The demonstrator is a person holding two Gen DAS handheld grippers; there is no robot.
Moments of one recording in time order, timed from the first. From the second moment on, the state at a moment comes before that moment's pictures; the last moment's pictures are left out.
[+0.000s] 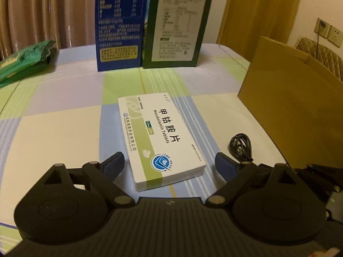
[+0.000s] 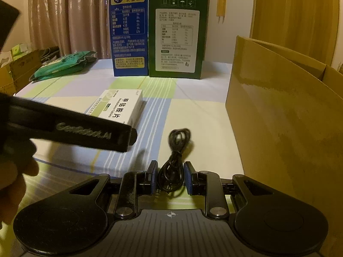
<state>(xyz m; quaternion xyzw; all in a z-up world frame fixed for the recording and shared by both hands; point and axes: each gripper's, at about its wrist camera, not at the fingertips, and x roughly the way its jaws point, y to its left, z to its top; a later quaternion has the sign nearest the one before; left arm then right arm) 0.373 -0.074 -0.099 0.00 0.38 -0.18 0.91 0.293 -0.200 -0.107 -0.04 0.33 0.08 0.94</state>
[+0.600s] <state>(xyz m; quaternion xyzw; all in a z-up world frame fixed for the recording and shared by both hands) 0.292 -0.028 -0.090 0.06 0.41 -0.16 0.89 0.271 -0.201 -0.104 -0.03 0.35 0.09 0.93</state>
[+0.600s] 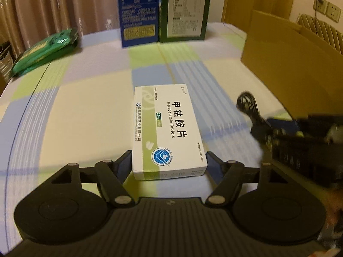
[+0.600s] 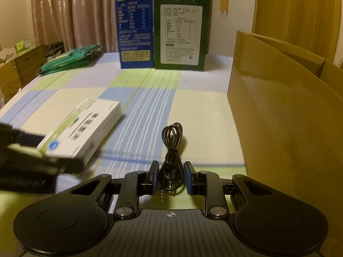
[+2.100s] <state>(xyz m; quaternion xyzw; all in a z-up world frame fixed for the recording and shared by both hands) 0.169 -0.018 -0.082 0.04 0.41 -0.17 0.89 0.132 -0.201 -0.097 -0.04 0.37 0.14 0.92</state>
